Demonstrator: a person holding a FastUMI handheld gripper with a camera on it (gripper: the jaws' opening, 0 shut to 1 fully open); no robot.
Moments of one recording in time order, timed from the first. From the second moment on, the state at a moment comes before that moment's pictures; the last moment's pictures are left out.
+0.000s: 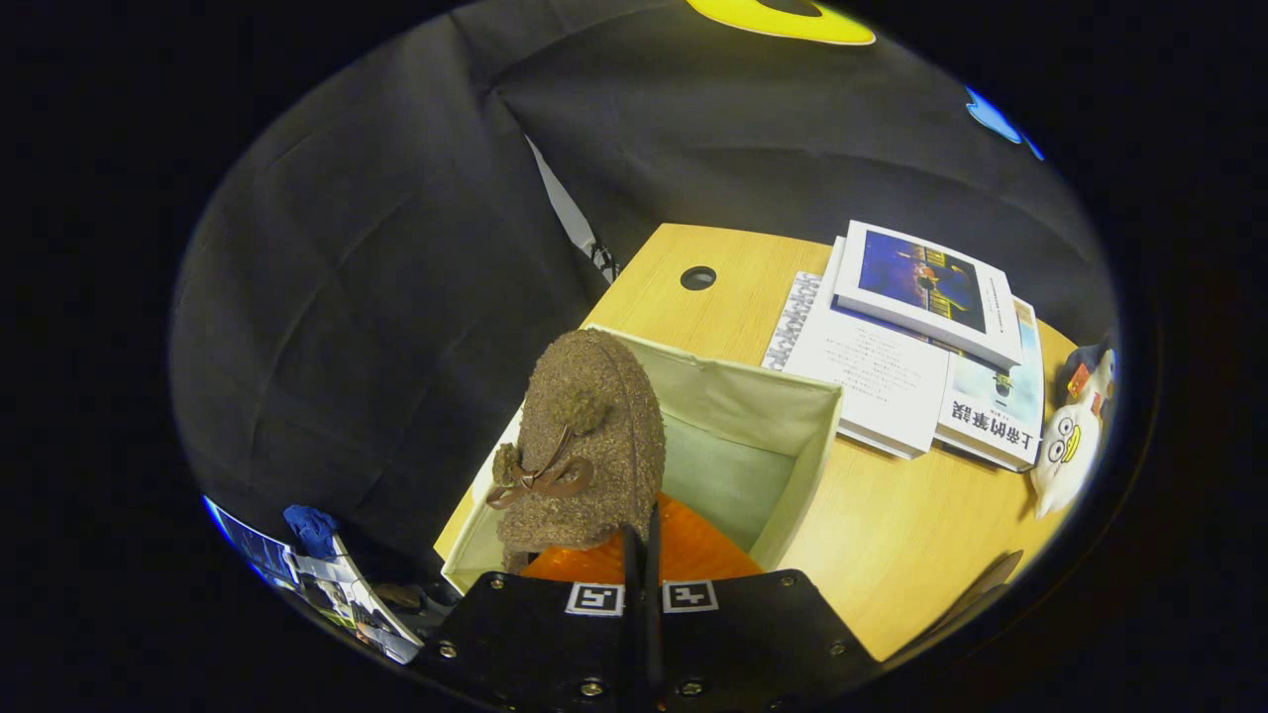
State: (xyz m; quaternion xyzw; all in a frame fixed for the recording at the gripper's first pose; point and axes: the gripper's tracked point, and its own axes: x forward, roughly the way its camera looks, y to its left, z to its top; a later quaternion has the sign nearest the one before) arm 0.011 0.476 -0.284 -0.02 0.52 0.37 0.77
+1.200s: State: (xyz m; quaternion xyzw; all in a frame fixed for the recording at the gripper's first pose) arm -0.008 0.363 -0.191 0.05 0.44 0.42 0.79
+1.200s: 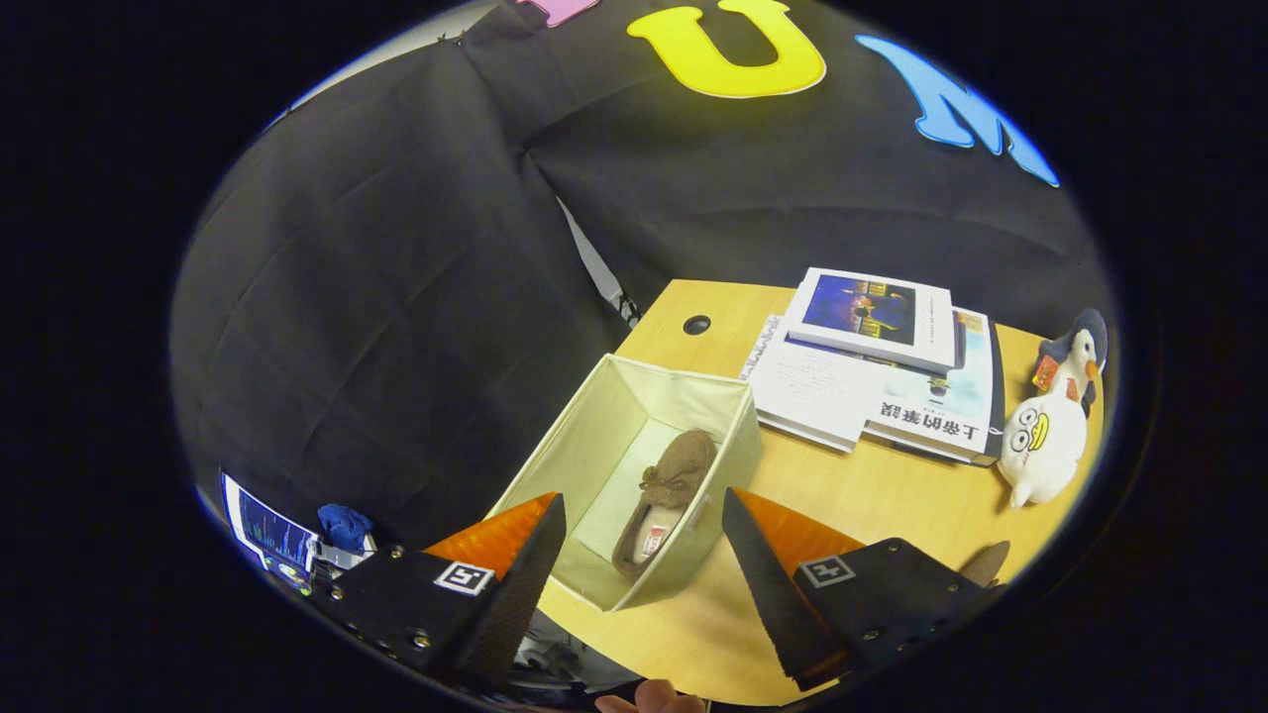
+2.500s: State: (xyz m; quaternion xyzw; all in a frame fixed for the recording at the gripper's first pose) arm 0.008 0.099 -0.245 0.16 0.40 0.27 0.86
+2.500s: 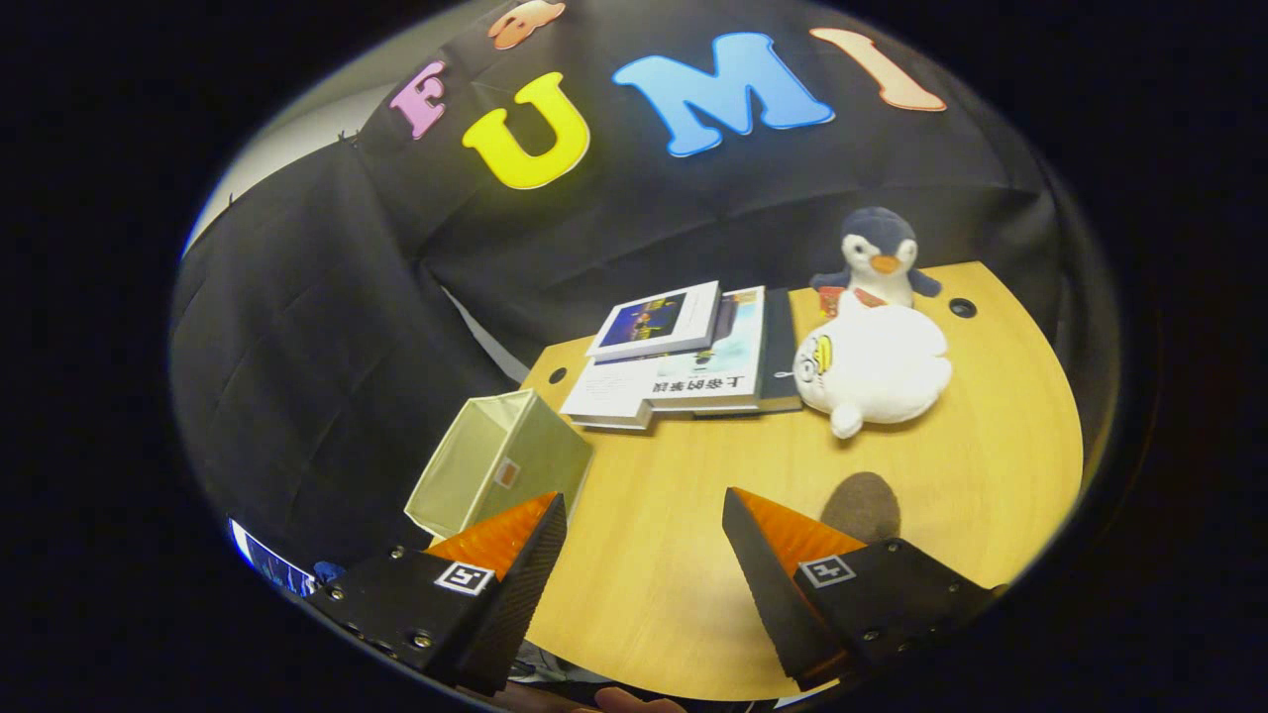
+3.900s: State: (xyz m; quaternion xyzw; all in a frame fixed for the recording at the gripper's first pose) arm -0.002 -0.039 -0.432 0.02 0.56 0.09 0.83
